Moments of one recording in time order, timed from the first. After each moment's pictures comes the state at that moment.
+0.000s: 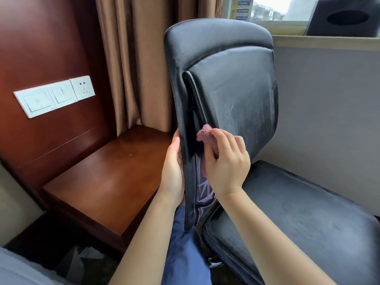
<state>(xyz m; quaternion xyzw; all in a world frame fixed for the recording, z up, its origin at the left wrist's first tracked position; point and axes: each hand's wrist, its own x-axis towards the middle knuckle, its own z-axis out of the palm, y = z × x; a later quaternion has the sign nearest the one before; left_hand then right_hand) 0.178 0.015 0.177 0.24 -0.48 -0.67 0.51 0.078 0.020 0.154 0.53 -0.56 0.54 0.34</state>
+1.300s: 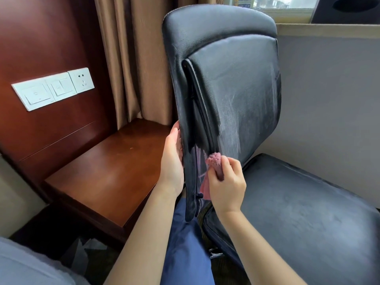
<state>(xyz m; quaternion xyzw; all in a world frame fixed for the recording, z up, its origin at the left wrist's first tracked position) 0.177 0.009 0.171 0.28 -0.46 -0.64 0.55 0.083 0.038 0.083 0.46 -0.65 0.58 0.16</state>
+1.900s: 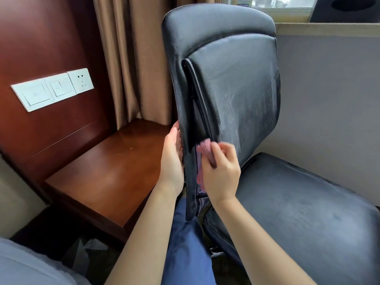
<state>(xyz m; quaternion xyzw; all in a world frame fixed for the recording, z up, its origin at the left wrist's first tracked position) 0.178 0.011 0.173 0.27 -0.47 -0.64 0.54 0.092 0.030 0.113 0.50 -0.61 0.60 0.16</state>
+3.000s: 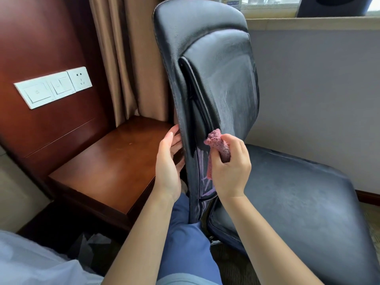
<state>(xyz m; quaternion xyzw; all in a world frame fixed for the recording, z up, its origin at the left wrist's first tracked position) 0.200 0.053 0.155 0.33 -0.46 -0.61 0.55 0.092 0.079 0.120 0.46 -0.58 0.66 0.17</state>
